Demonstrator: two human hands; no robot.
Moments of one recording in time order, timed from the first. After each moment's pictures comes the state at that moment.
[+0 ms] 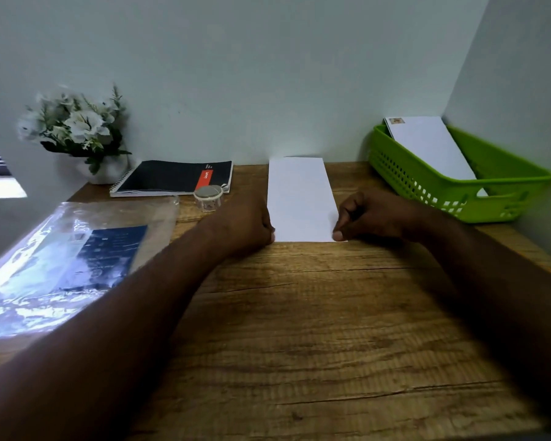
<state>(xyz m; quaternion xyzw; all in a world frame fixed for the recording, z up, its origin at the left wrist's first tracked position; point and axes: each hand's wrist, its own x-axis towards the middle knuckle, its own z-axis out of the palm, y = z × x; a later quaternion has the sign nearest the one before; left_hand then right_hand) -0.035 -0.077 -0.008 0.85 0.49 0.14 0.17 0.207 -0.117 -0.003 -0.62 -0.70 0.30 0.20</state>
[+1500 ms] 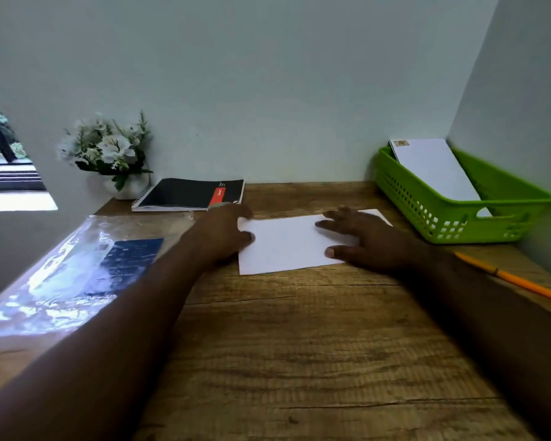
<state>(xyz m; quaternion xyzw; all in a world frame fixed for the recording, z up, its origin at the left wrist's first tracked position) -0.068 -0.066 -0.009 0.77 0.59 0.18 0.17 0.206 -0.120 -0.025 -0.58 -0.80 0.06 0.12</state>
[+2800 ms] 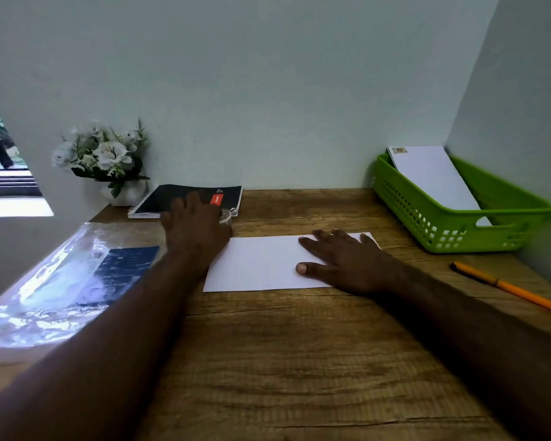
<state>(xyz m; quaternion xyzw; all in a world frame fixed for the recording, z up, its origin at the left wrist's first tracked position) -0.079 -0.050 -0.014 0.72 0.67 0.18 -0.08 0.167 -0.128 -0.027 -0.64 -0.77 0.08 0.00</state>
